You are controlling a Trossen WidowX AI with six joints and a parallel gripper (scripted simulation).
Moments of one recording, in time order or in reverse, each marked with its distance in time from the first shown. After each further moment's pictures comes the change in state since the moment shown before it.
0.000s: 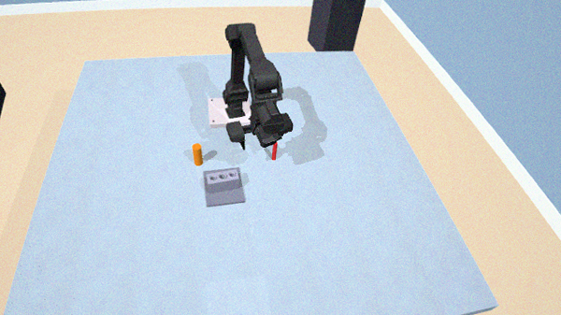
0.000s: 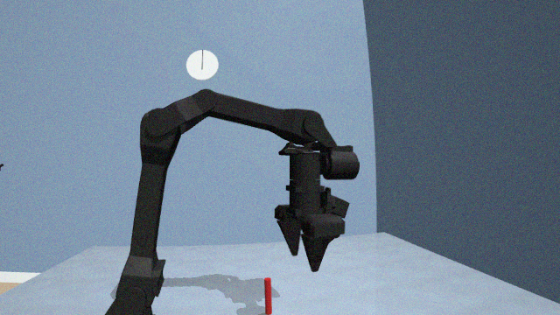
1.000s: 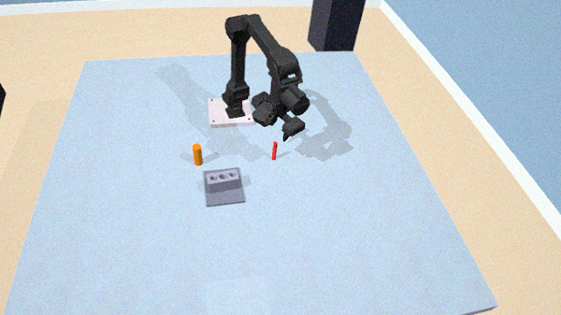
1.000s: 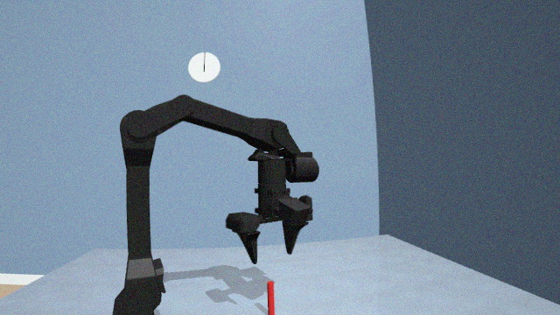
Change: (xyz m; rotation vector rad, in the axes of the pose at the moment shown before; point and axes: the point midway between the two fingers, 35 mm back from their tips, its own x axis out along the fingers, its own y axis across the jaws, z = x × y) arm 0.002 0.071 -0.045 1.182 -0.010 0.012
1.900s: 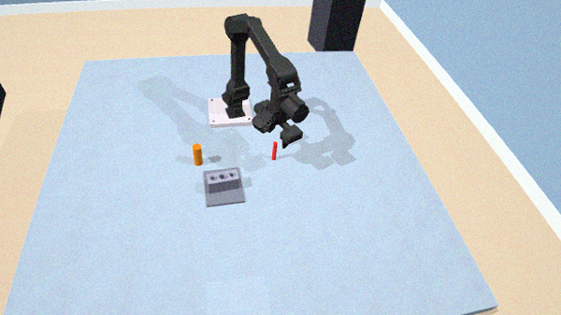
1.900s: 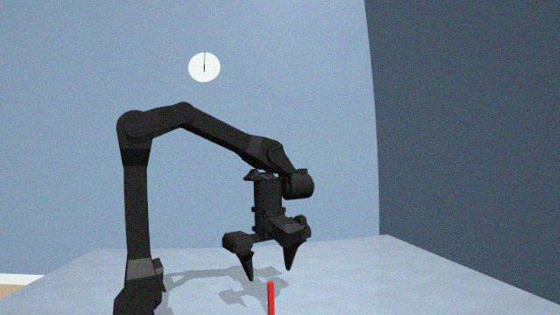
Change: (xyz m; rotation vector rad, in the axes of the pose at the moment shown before) arm 0.039 -0.002 -0.008 0.102 0.002 0.023
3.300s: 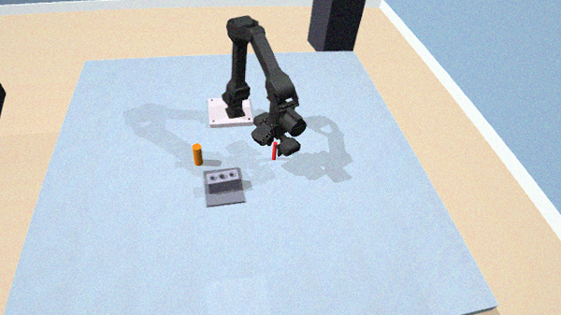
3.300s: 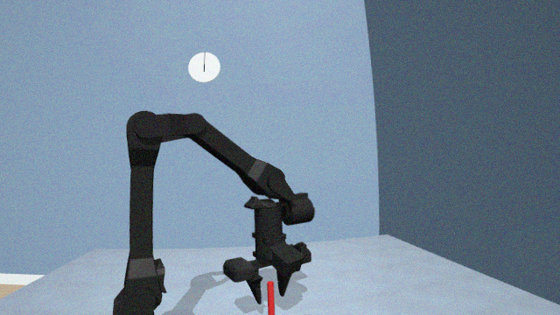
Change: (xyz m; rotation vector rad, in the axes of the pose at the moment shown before) arm 0.055 -0.001 0.000 0.000 0.000 -0.002
